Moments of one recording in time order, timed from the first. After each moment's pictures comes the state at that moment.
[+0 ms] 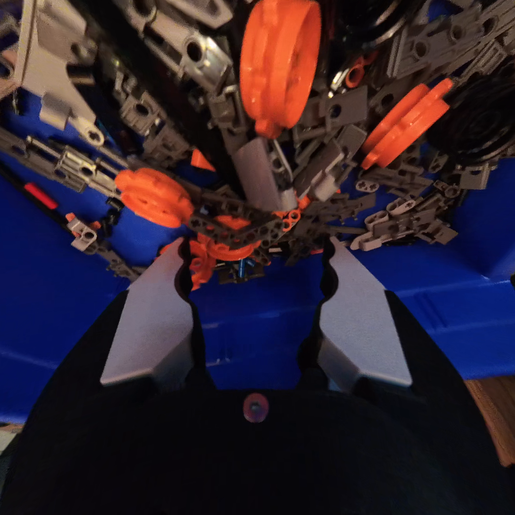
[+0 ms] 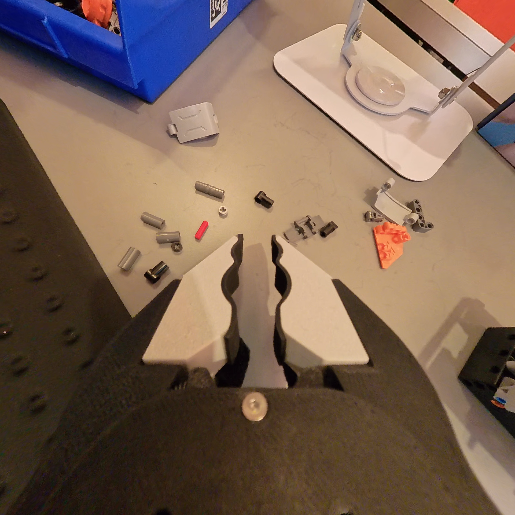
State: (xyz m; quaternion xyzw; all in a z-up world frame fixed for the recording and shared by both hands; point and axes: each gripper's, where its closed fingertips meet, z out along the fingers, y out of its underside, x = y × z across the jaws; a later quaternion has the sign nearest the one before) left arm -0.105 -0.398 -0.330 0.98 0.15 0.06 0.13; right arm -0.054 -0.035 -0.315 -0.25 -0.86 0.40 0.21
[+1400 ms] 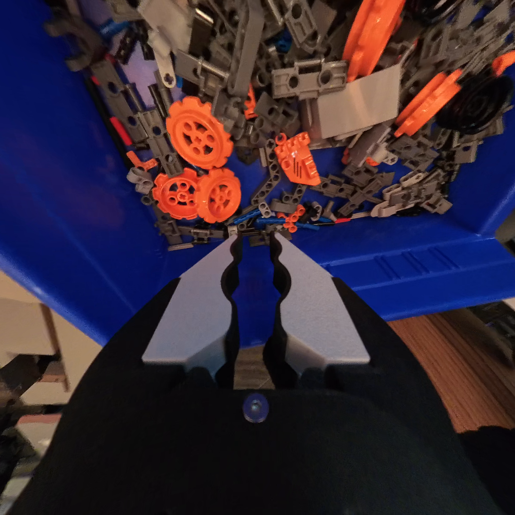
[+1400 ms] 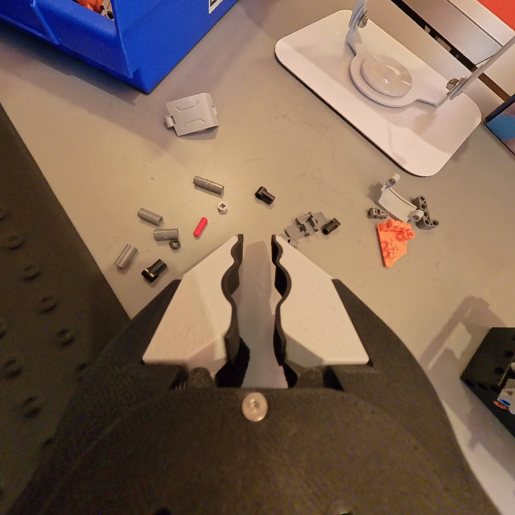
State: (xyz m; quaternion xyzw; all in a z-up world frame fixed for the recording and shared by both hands) left arm -0.138 -0.421 -0.293 0.97 0.20 0.09 0.06; right arm -0.055 -0.035 -0.320 -0.25 -0.86 0.39 0.20
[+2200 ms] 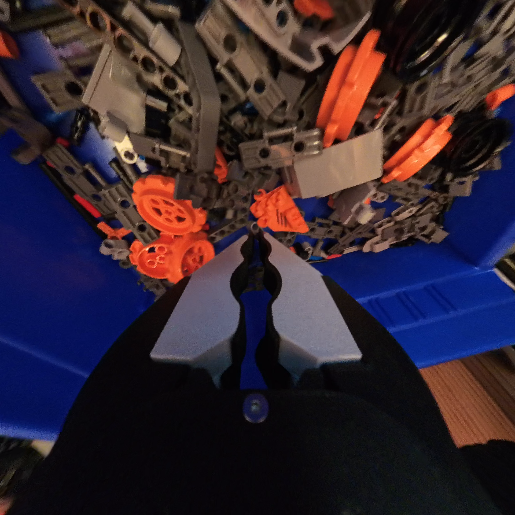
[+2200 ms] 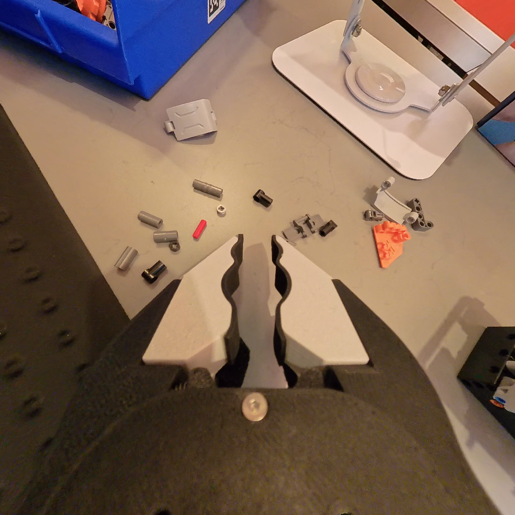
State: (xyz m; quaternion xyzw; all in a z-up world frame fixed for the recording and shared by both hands) left arm -0.132 -0.392 -0.325 0.98 0.17 0.11 0.07; right arm -0.055 -0.035 -0.317 -0.25 -0.86 0.40 0.21
